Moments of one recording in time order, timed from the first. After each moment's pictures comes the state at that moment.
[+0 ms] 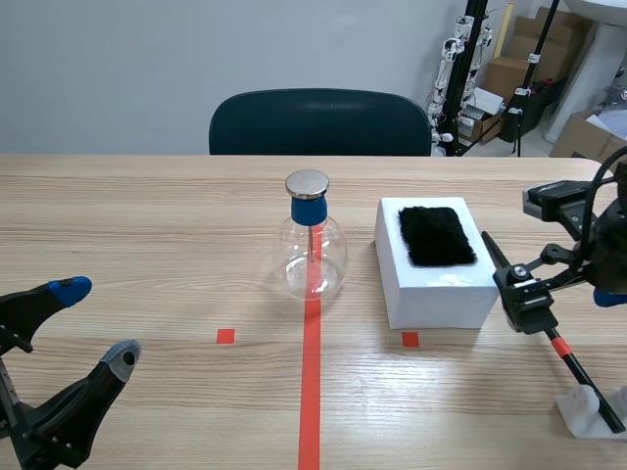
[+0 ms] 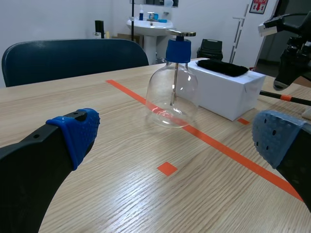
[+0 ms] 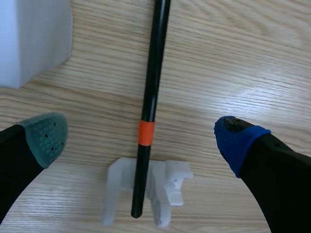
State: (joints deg) left arm 8.8 -31.1 16.0 47.4 5.7 -37.5 -79.2; right arm 9.9 32.5 -14.1 80.0 24.5 5.4 -67.7
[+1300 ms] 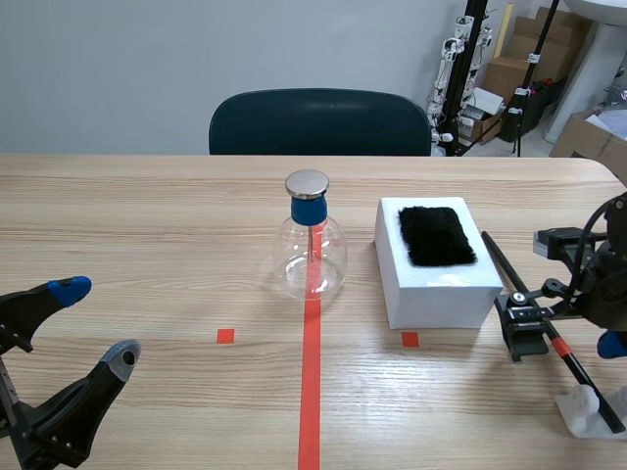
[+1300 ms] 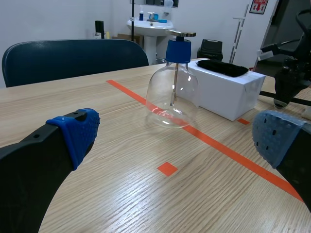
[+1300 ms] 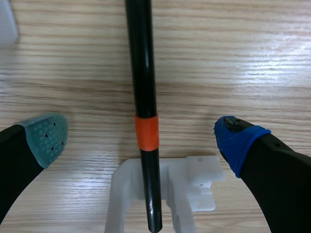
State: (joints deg) left arm 8.8 -31.1 16.0 47.4 5.7 -37.5 -79.2; right arm 12.9 29.4 -14.1 64.7 27.8 1.8 -66.0
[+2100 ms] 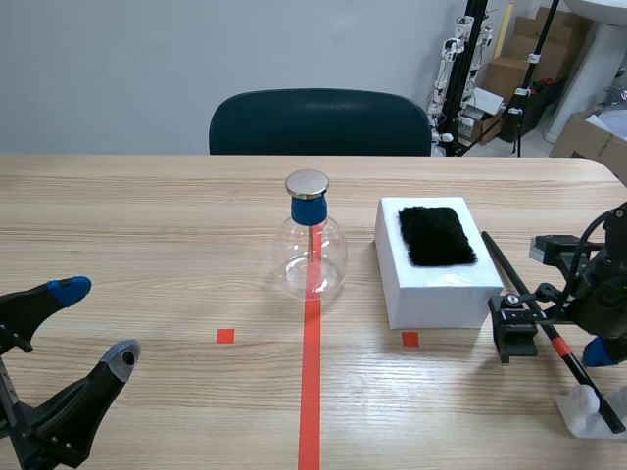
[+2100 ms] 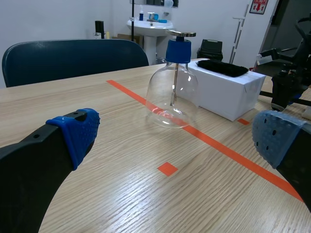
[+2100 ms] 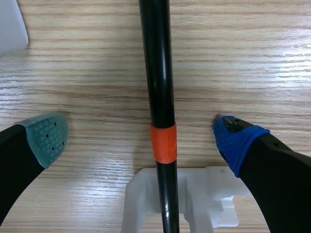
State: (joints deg) left arm 8.8 -31.1 16.0 47.4 5.7 -37.5 -79.2; right arm 12.9 28.9 -14.0 62.2 31.9 1.8 -63.3
